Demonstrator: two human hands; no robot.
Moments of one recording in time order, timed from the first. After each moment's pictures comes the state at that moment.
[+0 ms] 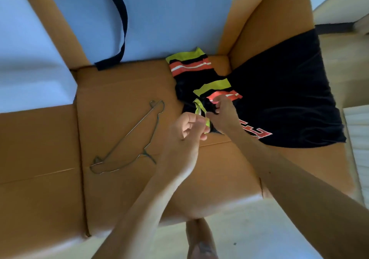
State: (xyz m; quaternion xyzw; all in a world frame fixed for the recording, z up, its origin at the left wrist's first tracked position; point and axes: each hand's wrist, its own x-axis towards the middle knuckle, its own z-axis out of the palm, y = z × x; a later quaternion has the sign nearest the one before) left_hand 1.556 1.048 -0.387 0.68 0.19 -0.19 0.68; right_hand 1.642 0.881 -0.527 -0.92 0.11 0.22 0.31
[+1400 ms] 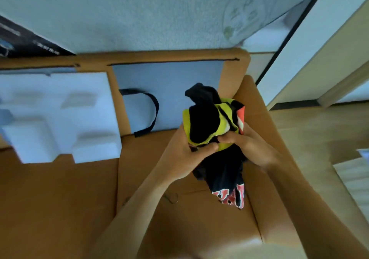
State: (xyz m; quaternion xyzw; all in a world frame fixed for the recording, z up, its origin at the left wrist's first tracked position) left_hand 1.535 1.092 -0.168 0.77 -0.09 -0.06 0.63; right_hand 1.562 0.909 -0.119 -0.72 -0.08 0.25 0.64
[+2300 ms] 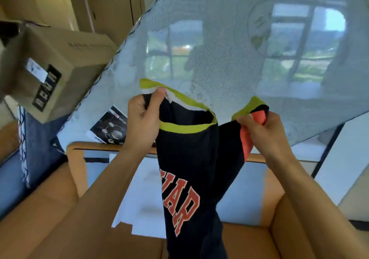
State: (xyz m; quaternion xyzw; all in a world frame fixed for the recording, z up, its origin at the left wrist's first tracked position) left_hand 1.464 1.279 0.164 0.69 -0.04 0.44 0.57; right_hand 1.541 1.048 0.145 -0.76 -0.14 -0.15 0.62
